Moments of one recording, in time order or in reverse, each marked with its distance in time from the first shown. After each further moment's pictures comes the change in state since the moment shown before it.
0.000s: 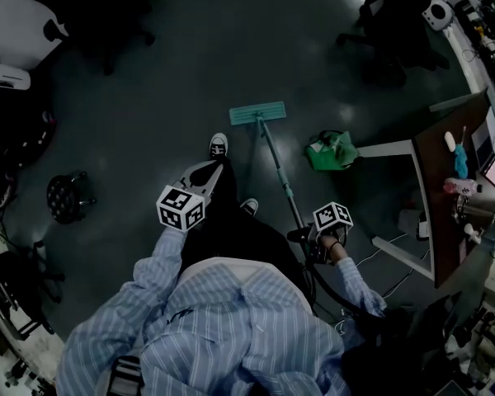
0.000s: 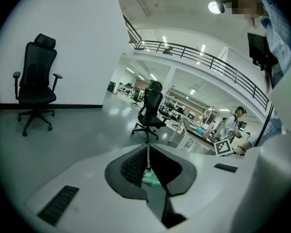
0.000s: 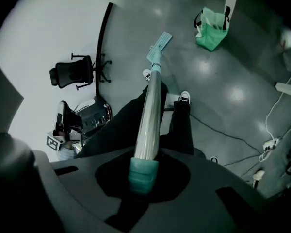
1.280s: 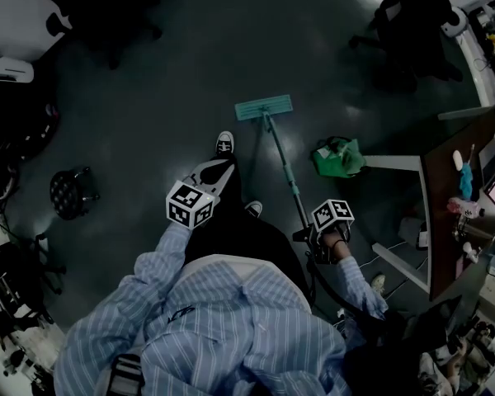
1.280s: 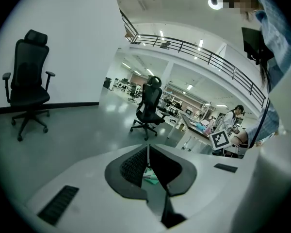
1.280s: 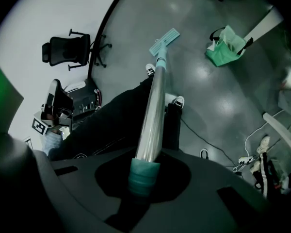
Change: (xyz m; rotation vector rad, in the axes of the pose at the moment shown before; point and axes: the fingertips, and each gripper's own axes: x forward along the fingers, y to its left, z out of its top) left arm 0.037 0.027 0.019 0.030 0.065 -0.038; right arm -0.016 0.028 0.041 -0.134 0.125 -0.198
